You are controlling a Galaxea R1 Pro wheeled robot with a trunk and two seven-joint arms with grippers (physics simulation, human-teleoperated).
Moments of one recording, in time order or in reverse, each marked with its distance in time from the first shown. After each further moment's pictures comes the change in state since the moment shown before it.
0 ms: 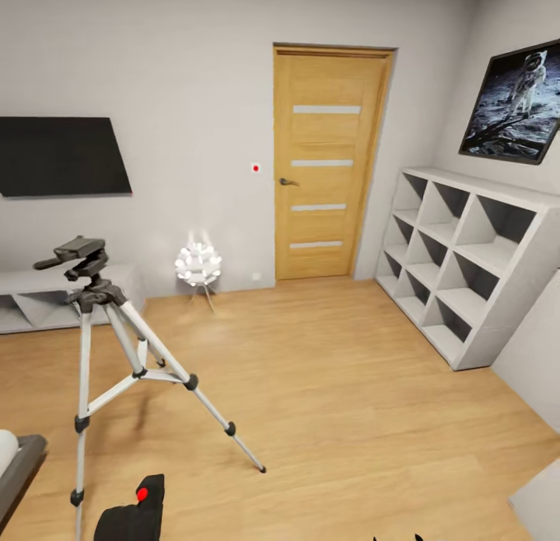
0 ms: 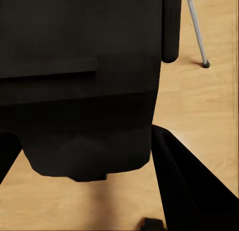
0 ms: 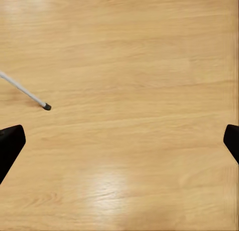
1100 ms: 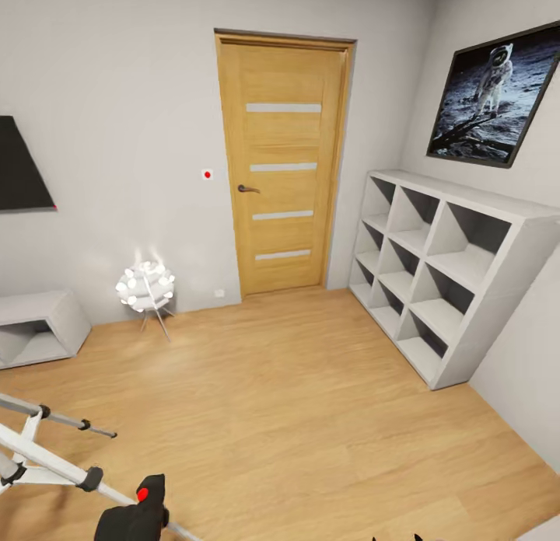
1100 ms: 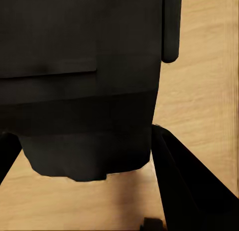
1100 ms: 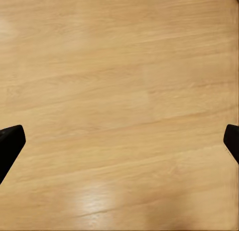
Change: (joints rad) left arm 0.000 -0.002 -0.001 0.000 0.000 0.000 0.001; right arm 0.000 0.002 0.001 0.000 0.001 -0.001 0.000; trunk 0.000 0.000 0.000
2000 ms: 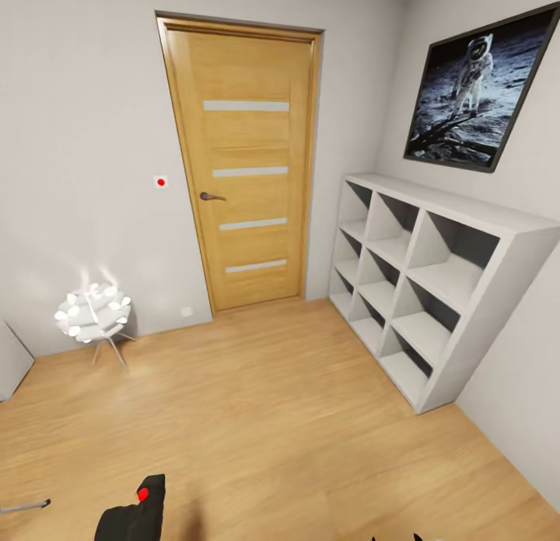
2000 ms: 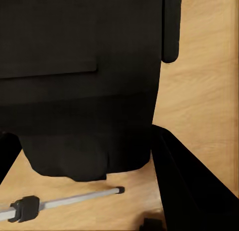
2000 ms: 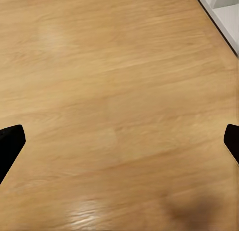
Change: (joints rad) left arm 0.000 -0.001 0.000 0.000 0.000 0.000 0.000; right arm 0.000 0.001 0.000 0.000 0.000 -0.002 0.000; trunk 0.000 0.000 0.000
